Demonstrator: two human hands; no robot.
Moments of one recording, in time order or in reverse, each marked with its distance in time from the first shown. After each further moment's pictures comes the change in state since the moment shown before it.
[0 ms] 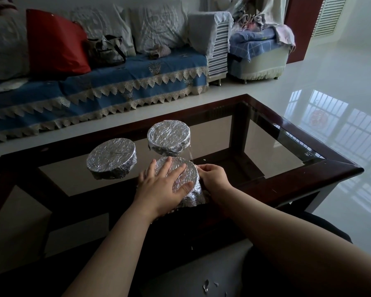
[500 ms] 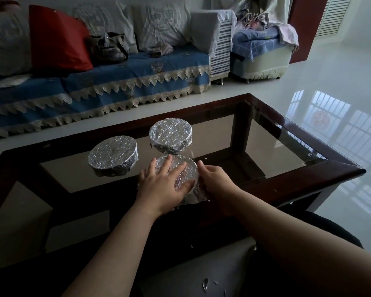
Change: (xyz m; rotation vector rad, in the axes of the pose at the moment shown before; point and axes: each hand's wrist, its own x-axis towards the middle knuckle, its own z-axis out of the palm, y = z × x) left_hand -0.001 0.003 0.002 0.019 0.045 -0.036; right_hand -0.016 -0.008 -0.009 -0.195 -0.143 -0.077
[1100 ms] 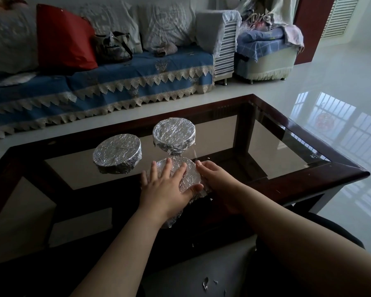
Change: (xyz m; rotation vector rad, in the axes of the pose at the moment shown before) left_hand -0.017 0.011 -0.004 0.028 -0.029 -0.064; right_hand 0.006 0.002 -0.003 0.042 -0.145 -0.026
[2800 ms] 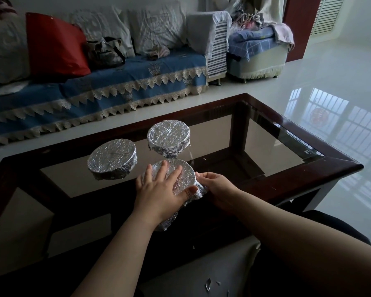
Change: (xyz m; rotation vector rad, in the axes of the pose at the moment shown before) left_hand 0.004 -0.008 0.003 -0.007 0.020 0.033; right_hand 0.001 0.026 -0.004 0.448 -0.050 0.175
